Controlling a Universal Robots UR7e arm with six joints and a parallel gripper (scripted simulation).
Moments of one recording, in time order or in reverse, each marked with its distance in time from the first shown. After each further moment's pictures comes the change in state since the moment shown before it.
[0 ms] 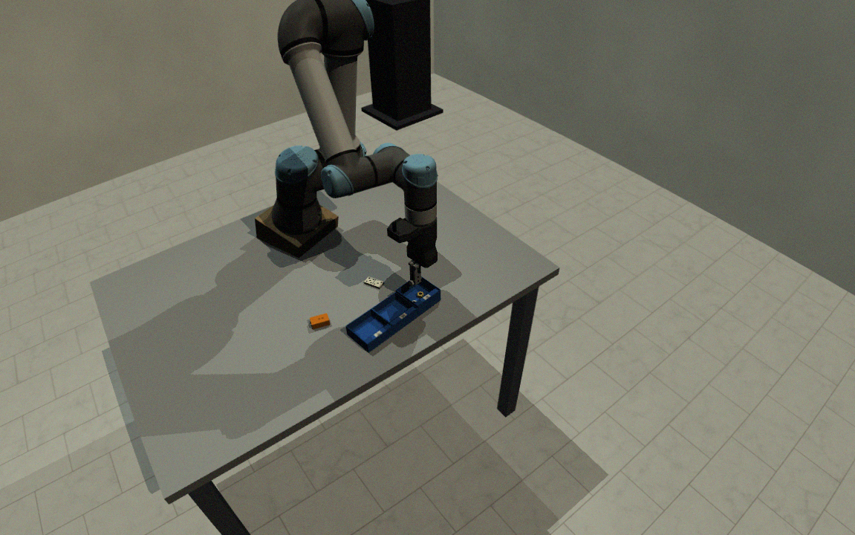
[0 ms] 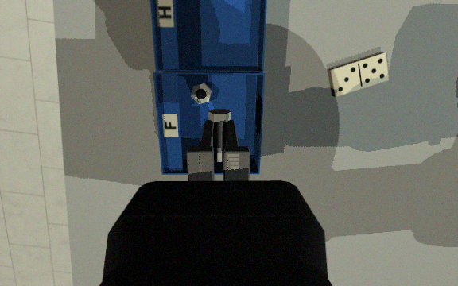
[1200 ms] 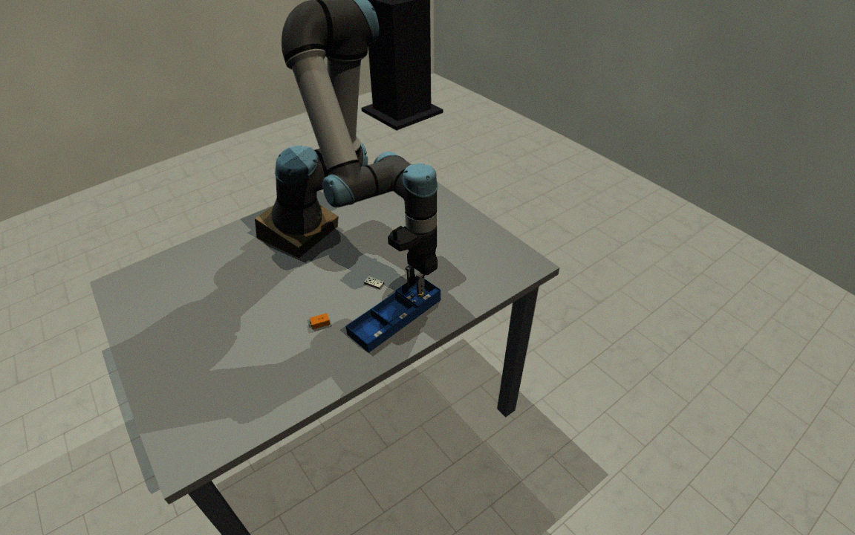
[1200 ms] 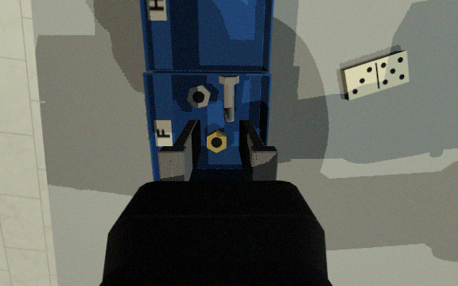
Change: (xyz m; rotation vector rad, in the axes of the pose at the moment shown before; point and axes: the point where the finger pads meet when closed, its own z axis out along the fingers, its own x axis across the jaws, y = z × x) arm 0.000 0.000 0.024 0.000 0.000 0.000
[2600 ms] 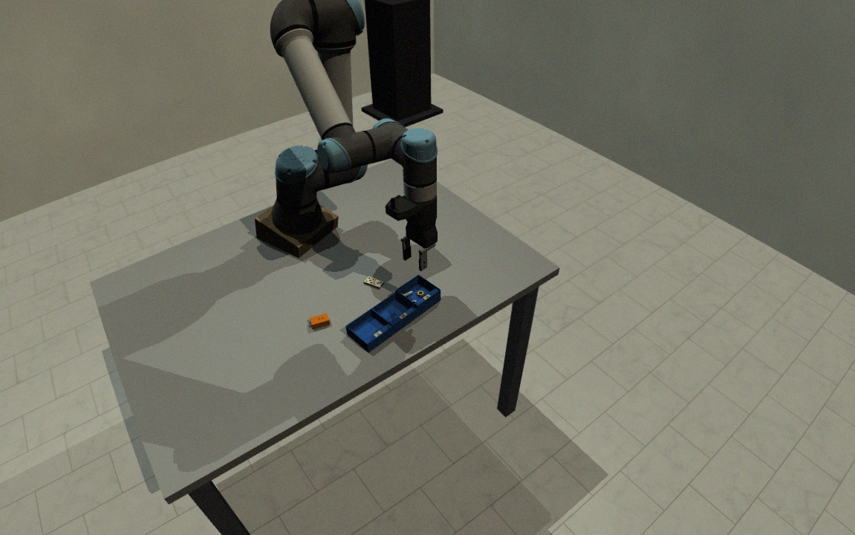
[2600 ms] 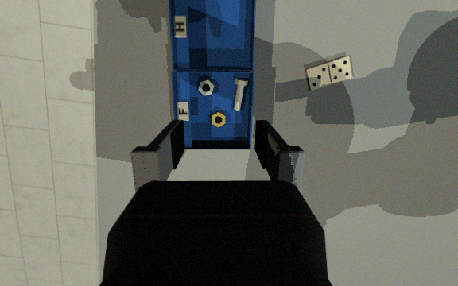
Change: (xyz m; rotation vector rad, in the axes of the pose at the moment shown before) arm 0.000 0.000 -0.088 0.000 -0.001 0.000
